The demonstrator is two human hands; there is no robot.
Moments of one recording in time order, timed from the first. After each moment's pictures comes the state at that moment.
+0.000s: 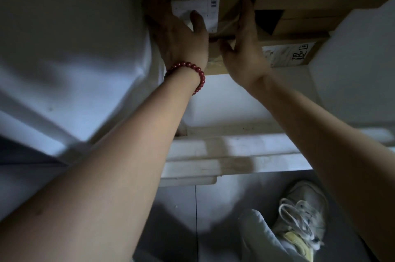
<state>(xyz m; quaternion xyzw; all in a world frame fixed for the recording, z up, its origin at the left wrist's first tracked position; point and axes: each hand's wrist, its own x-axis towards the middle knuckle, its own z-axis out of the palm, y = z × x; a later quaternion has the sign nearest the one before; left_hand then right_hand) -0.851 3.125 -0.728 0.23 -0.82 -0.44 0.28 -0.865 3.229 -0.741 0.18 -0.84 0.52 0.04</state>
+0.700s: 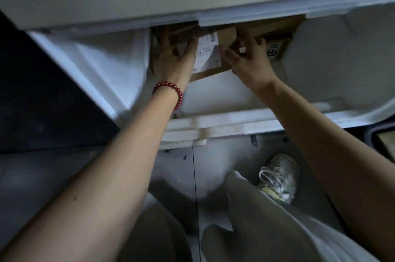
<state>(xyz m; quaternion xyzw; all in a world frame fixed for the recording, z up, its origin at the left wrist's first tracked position) -0.773 3.127 -0.693 0.22 -0.85 -0.47 0.11 -0.800 3.276 -0.694 0.07 -0.86 0.51 -0.02</state>
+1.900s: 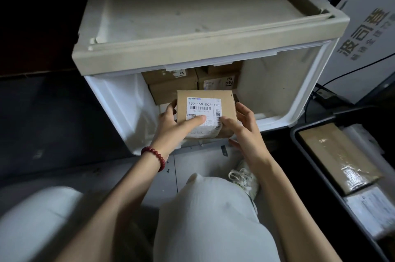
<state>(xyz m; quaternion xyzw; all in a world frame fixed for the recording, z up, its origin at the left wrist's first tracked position) -0.654 3.172 -0.667 0.14 -0.79 -0.59 -0.05 -0.652 3.353 -0.682 -0.07 -0.69 0.72 -0.07</state>
